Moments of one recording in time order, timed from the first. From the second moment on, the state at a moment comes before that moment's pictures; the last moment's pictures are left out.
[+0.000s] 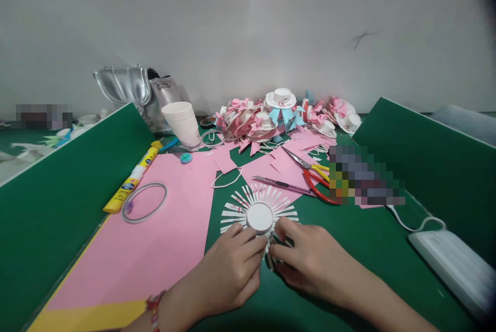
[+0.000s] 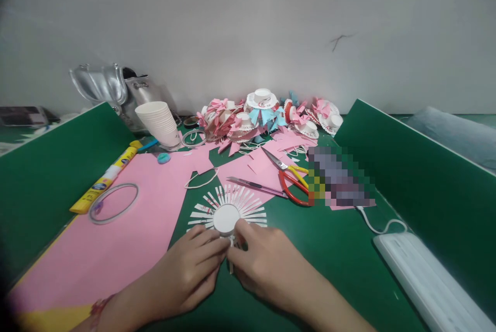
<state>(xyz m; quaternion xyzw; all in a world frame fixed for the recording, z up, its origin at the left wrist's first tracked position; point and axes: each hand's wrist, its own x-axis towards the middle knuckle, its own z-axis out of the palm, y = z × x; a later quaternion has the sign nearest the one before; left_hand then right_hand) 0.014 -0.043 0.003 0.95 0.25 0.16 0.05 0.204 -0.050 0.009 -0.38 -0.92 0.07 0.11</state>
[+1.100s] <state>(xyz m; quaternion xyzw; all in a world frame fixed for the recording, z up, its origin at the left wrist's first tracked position) 0.010 -0.041 0.000 0.96 0.22 0.16 0.07 0.197 -0.058 0.005 -0.55 -0.82 0.16 0.06</state>
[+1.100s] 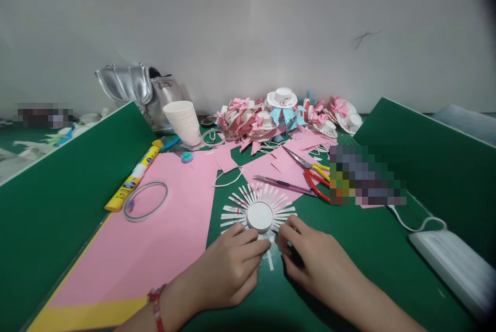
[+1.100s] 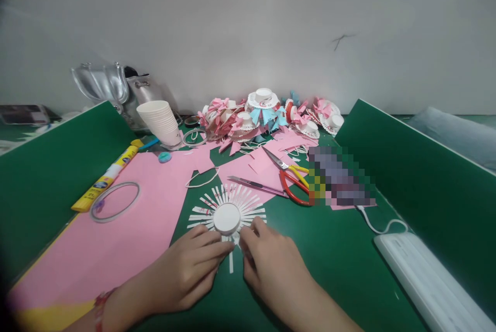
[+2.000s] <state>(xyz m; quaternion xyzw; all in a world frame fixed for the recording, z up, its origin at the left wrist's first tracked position) 0.009 -0.039 0.003 0.96 0.23 0.15 0.11 0.203 -0.050 0.000 -0.52 -0.75 0.31 0.28</state>
